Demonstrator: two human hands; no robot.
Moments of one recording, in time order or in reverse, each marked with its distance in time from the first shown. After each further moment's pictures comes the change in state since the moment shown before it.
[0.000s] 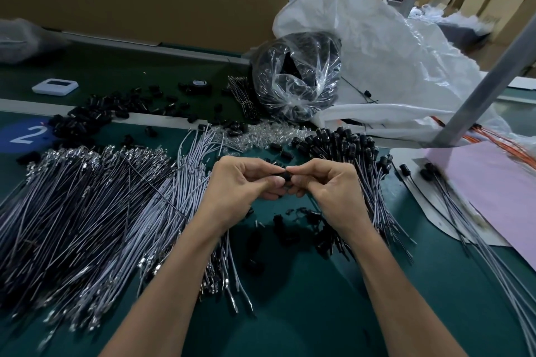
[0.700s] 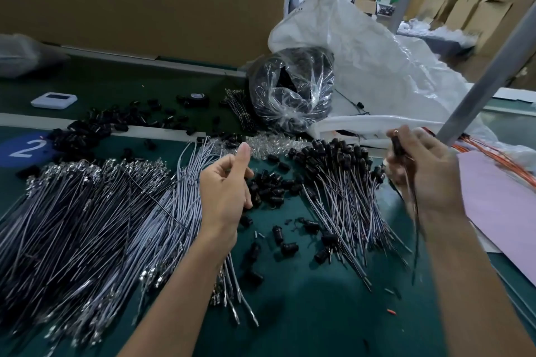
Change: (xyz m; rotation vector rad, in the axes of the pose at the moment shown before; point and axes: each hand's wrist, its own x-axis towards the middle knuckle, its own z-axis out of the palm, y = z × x) left_hand 0.001 0.006 0.008 -0.226 0.460 -0.055; right_hand 0.007 -0.041 -0.095 0.253 0.352 0.077
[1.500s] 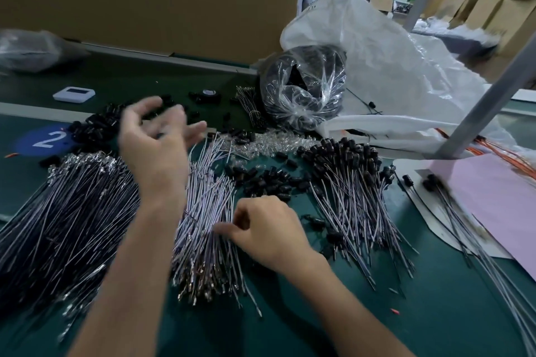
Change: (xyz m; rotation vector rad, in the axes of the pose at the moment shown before) left_hand 0.018 0.066 -0.043 0.006 0.379 0.237; right_hand -0.083 0.064 0.143 -1.167 -0.711 -0.189
